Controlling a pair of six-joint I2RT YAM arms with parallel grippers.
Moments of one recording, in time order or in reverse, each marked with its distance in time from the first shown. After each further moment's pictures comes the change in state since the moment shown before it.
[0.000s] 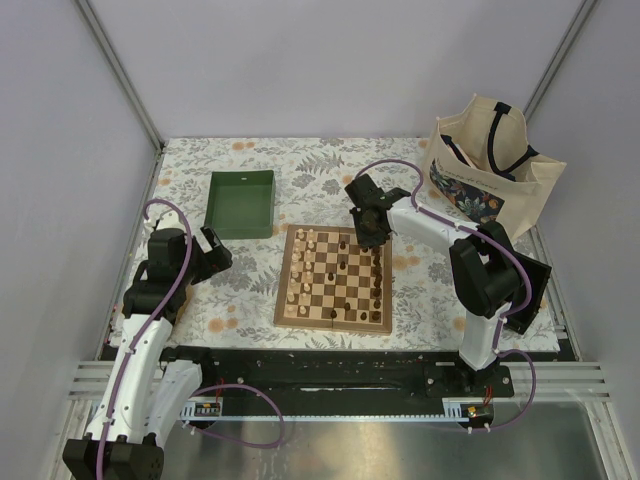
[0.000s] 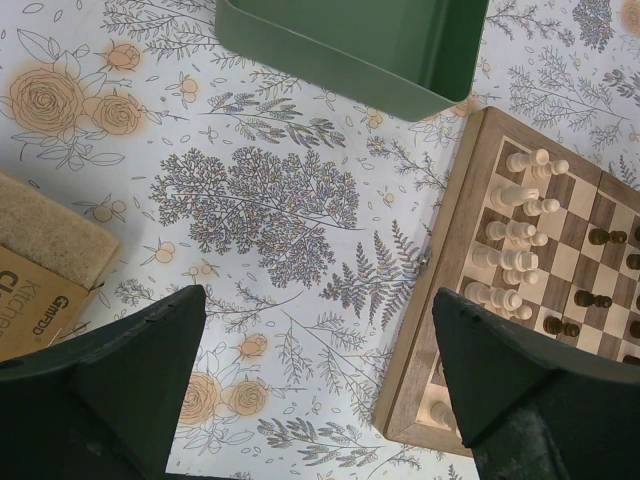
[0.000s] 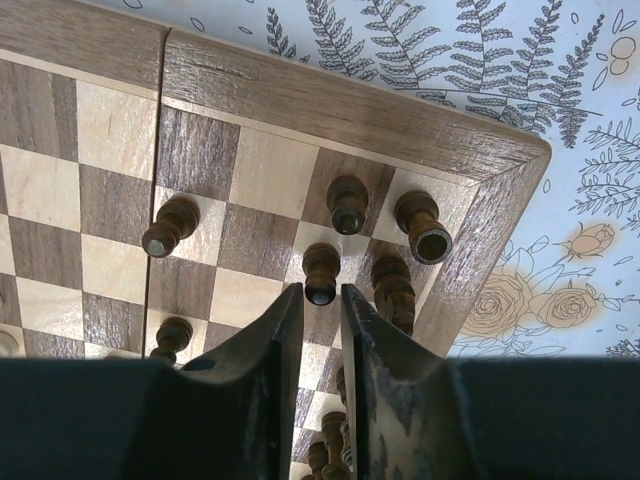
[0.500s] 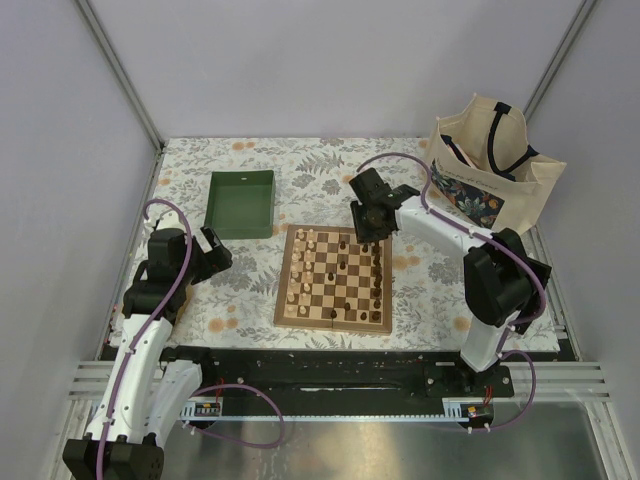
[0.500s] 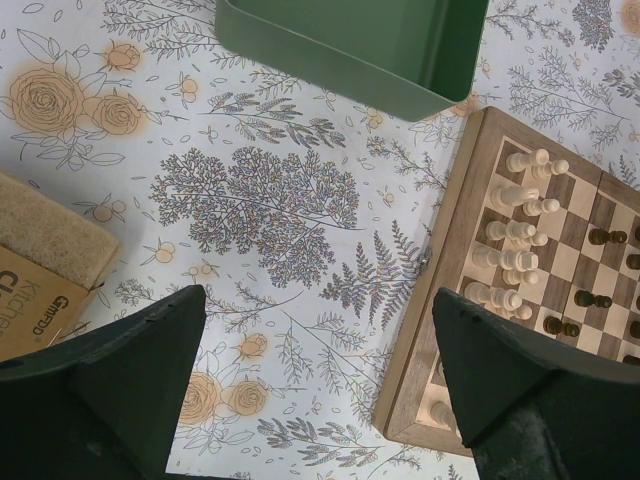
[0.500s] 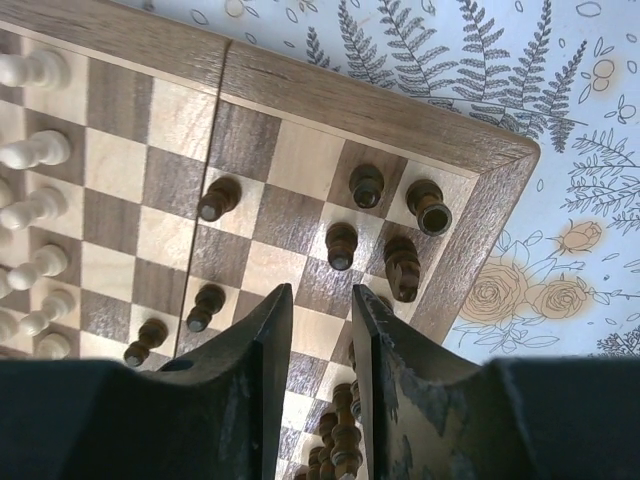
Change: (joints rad) left arm 0.000 0.000 0.000 0.000 0.000 0.000; right arm -0.002 -0.066 0.000 -0.007 -0.033 -0.018
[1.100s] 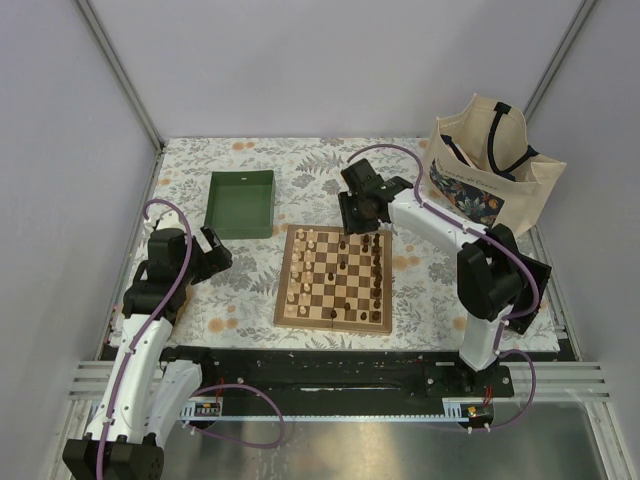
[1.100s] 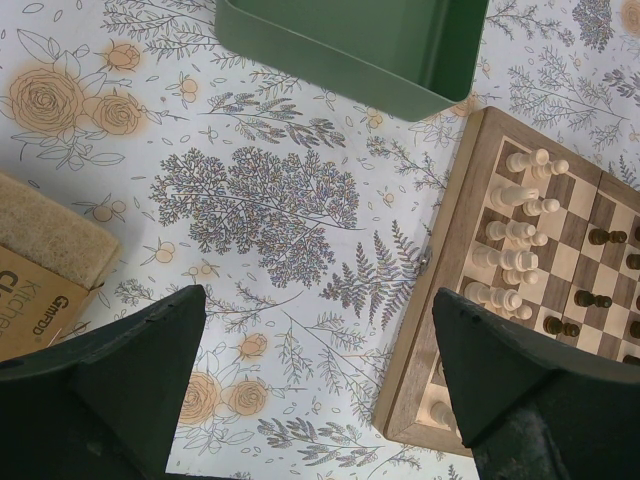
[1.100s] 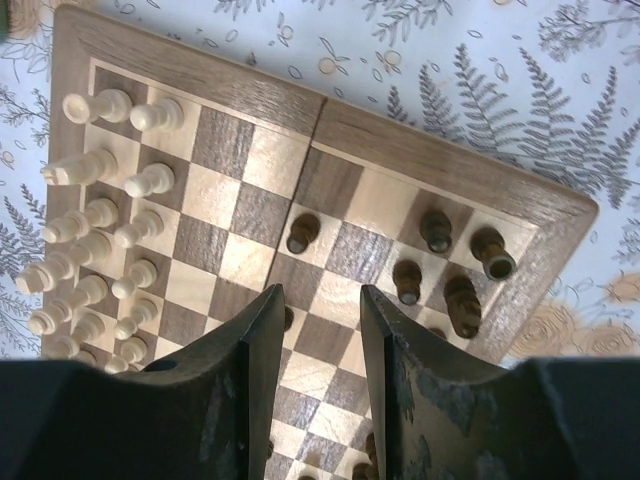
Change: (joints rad) left arm 0.000 0.000 0.000 0.000 0.000 0.000; right arm 0.018 0.024 0.104 -0.004 -0.065 0.013
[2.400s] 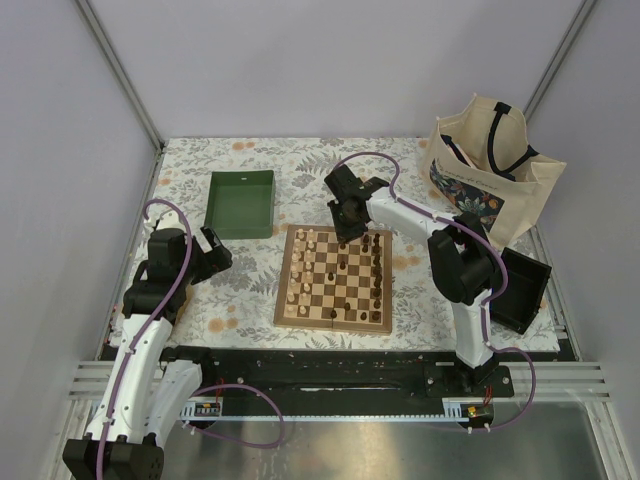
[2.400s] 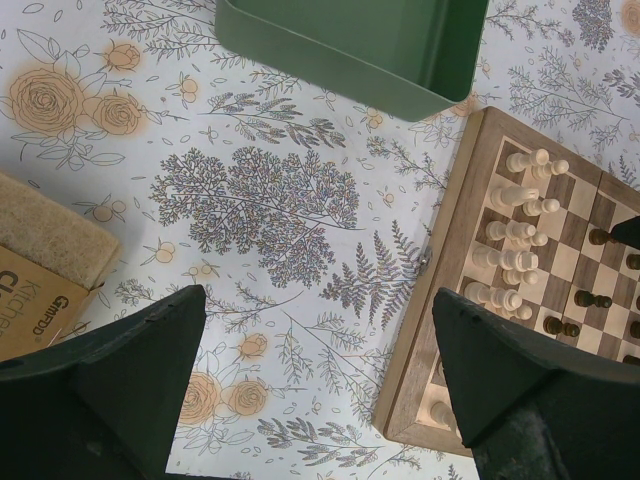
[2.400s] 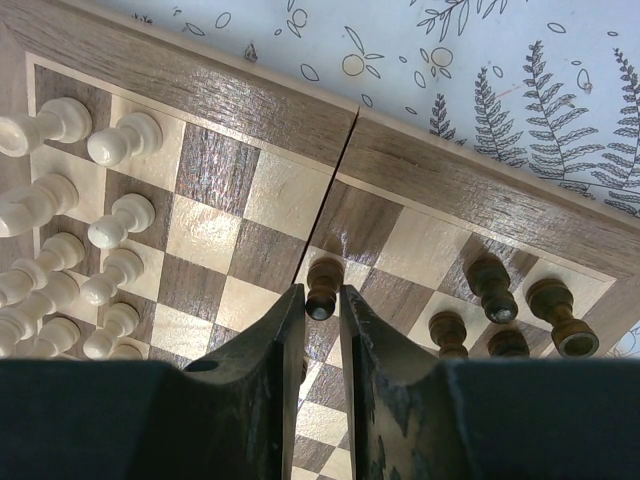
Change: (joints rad) left arm 0.000 0.000 0.000 0.000 0.000 0.000; right arm 0.037 0.211 0.141 -0.052 0.000 0.006
